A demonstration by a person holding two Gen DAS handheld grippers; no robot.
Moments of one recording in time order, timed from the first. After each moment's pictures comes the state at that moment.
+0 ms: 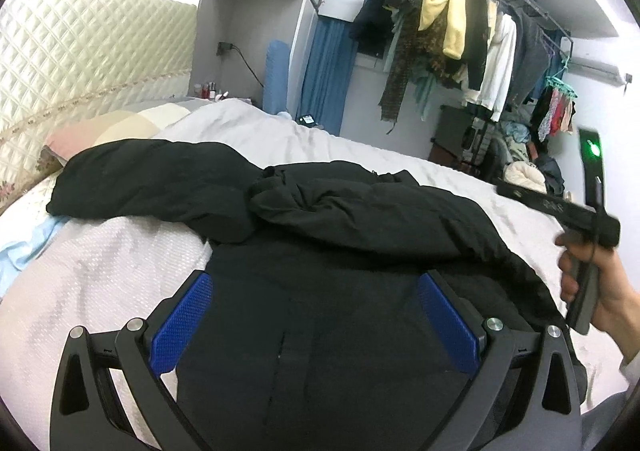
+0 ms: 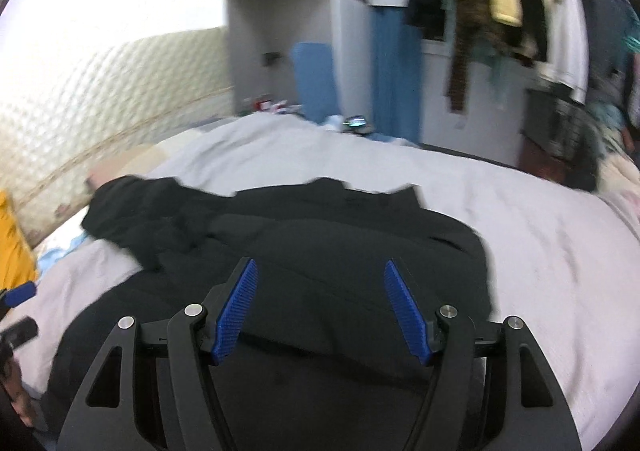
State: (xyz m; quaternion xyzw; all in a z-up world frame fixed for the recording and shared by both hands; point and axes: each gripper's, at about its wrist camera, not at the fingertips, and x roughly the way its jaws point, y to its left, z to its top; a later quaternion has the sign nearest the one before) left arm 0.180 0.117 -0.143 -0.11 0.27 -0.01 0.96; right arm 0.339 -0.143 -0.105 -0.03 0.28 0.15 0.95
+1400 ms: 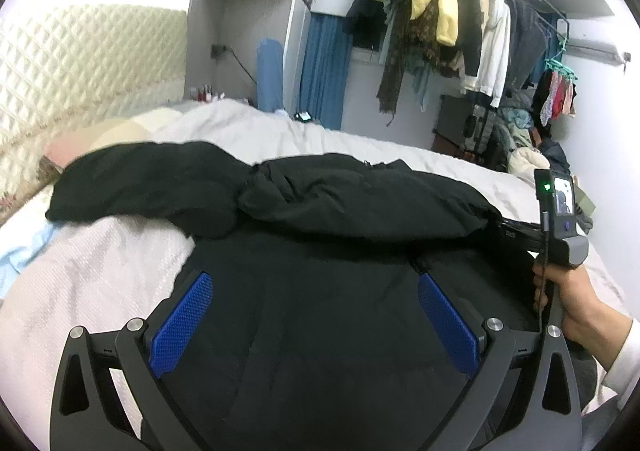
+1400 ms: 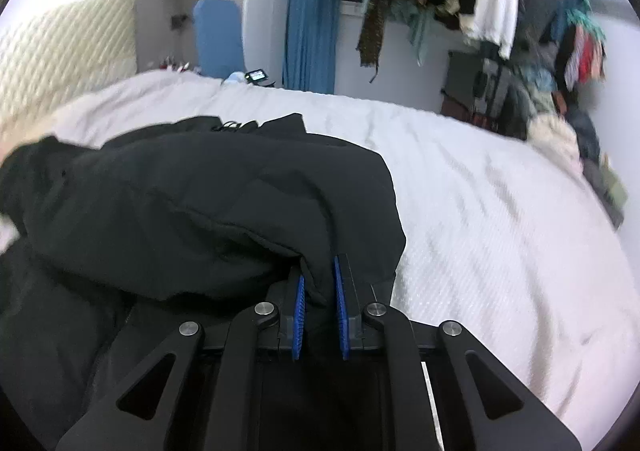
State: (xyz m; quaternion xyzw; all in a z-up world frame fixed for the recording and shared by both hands) left arm 0.181 0.077 -0.150 -0.08 0.27 0.00 0.96; right arm 0.377 -0.208 -0.197 -0.04 0.34 0.02 0.94
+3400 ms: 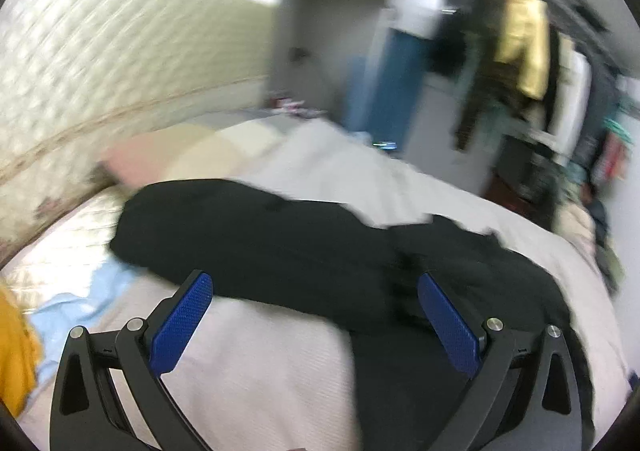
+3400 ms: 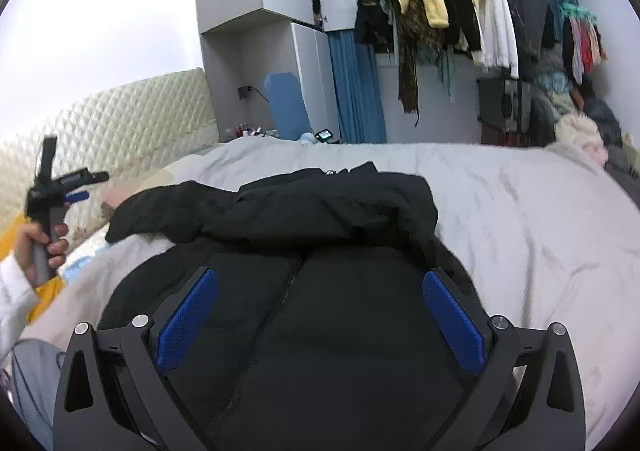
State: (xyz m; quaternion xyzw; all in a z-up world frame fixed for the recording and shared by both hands) left arm 0.256 0.316 -0.103 -0.16 0.28 0.10 0.94; right arm 0.153 -0.178 -0.113 0.05 0.25 0.13 0.96
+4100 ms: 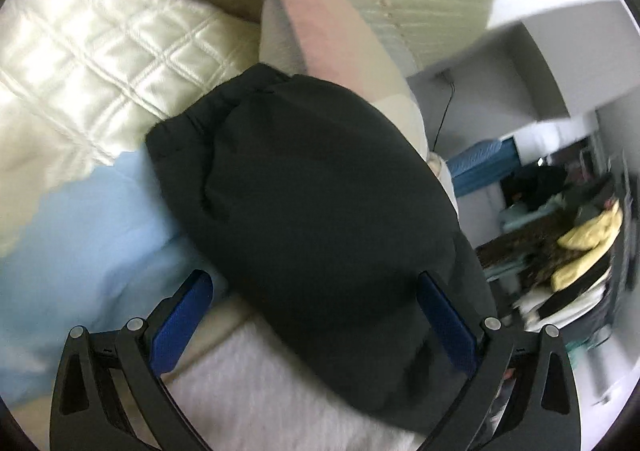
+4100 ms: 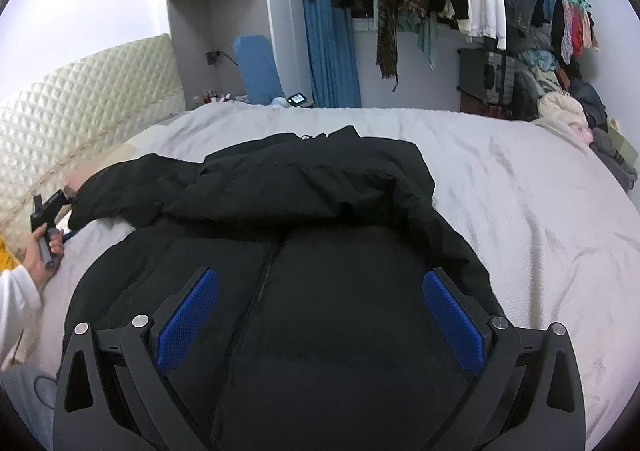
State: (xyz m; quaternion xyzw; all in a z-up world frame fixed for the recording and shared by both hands) left arm 0.329 0.588 -0.309 -0.53 0.25 0.11 0.80; right arm 0.211 -0.150 -0.140 0.03 0.32 0.07 0.95
